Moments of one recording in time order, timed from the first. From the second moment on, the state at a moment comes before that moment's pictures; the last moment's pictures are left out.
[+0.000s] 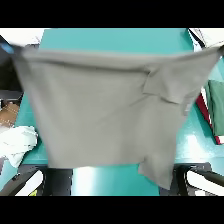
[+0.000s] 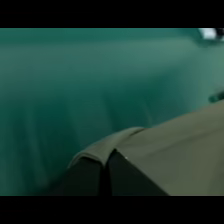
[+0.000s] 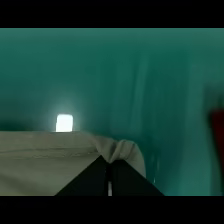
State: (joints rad) left arm 0.25 -0.95 1.43 0.82 -1.29 -1.30; right arm -0.13 -1.23 1.89 -1.37 1.65 1.61
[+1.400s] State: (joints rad) left arm 0.25 -1.45 1.19 0.83 -0.94 -1.01; right arm -0.06 -1.51 1.34 -1.37 0.88 1.64
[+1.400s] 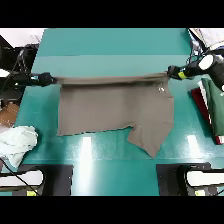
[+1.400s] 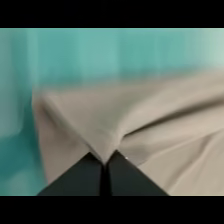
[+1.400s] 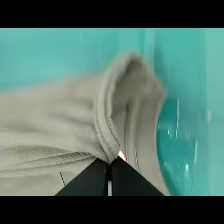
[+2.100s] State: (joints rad) left arm 0.25 -1.44 1.19 1.07 -1.21 -1.14; right arm -0.07 -1.44 1.21 -1.36 1.05 1.65
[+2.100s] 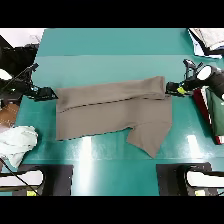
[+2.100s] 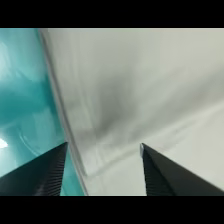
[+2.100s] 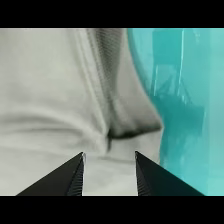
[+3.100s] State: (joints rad) left arm 0.41 -1.17 0.61 1.01 -1.41 -1.21; right arm -0.11 -1.13 1.16 -1.21 1.16 1.50
